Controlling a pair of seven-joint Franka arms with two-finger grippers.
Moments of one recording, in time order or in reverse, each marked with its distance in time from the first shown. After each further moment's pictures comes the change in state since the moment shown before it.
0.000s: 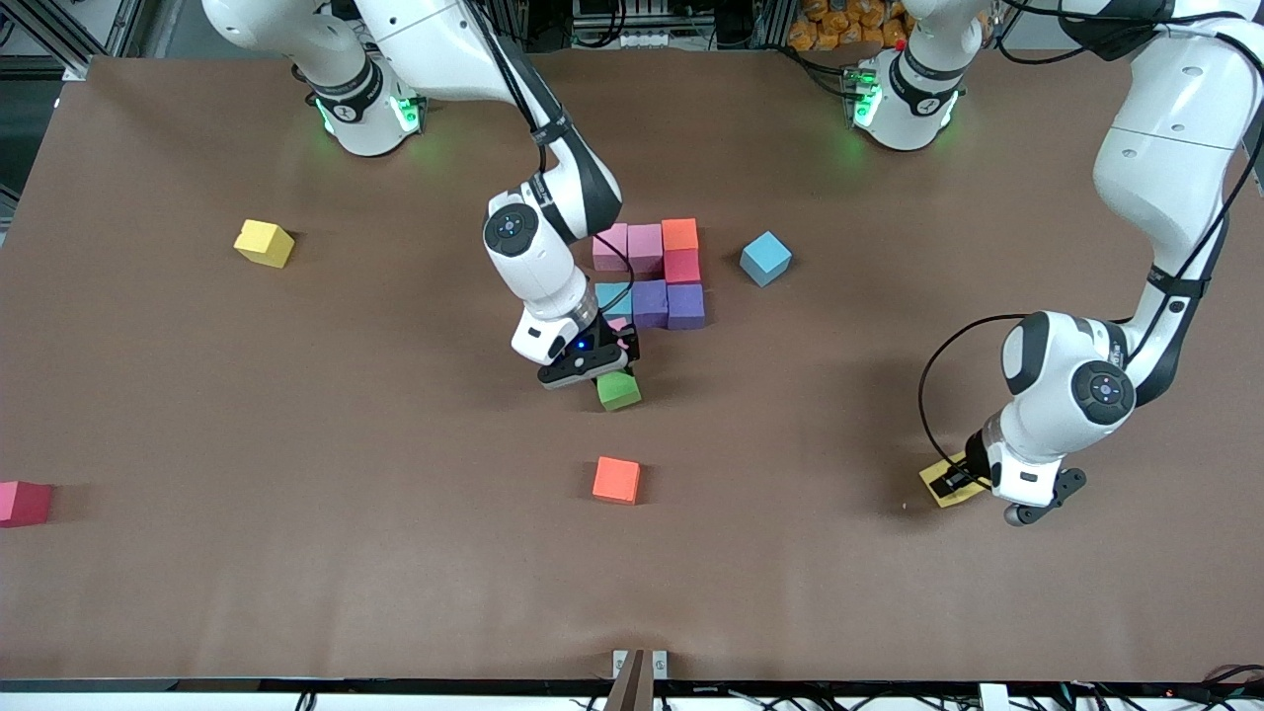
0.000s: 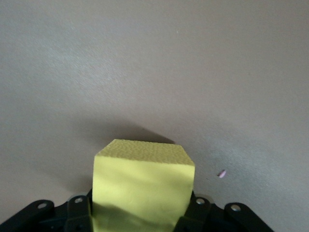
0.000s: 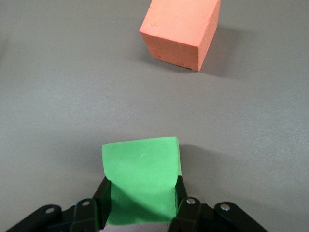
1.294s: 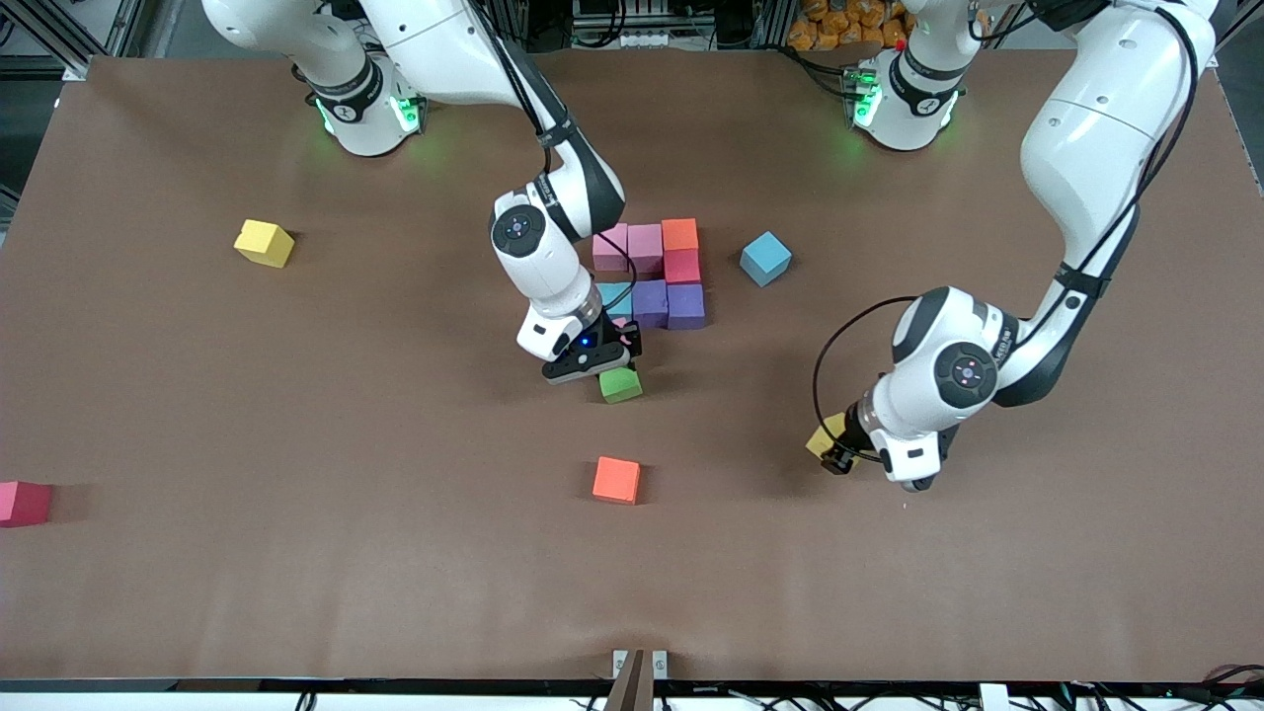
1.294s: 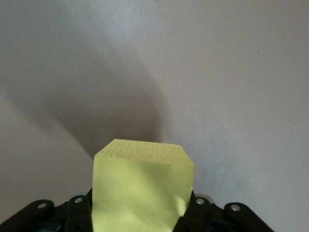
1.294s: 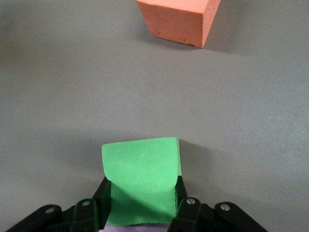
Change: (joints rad) left arm -0.130 -0.026 -0.168 0.008 -0.002 -0.173 -0.693; right arm 0.000 0.013 0.023 -0.011 0.005 0.005 0.033
